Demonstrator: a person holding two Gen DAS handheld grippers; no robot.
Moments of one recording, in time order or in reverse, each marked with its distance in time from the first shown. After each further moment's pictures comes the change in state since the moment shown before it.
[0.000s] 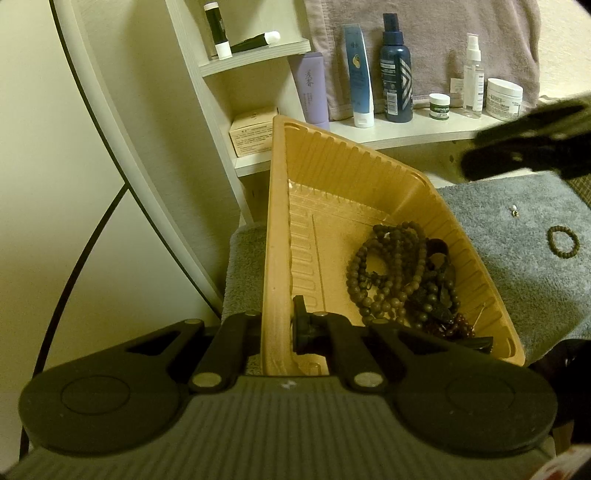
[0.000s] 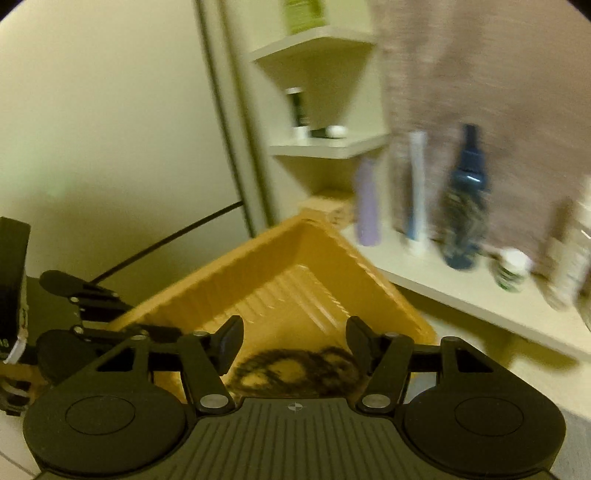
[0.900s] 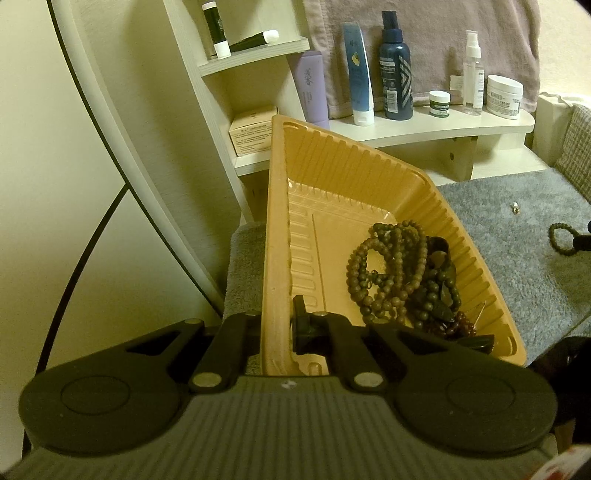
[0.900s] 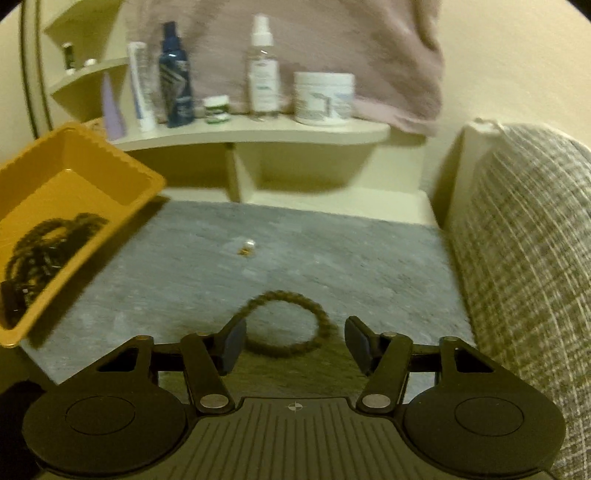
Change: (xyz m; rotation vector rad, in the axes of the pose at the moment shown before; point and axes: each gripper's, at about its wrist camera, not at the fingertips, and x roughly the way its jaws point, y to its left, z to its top) left arm 0.000 0.000 0.000 0.005 0.006 0.005; right arm -0.080 -0.100 -0.157 0.214 0.084 -0.547
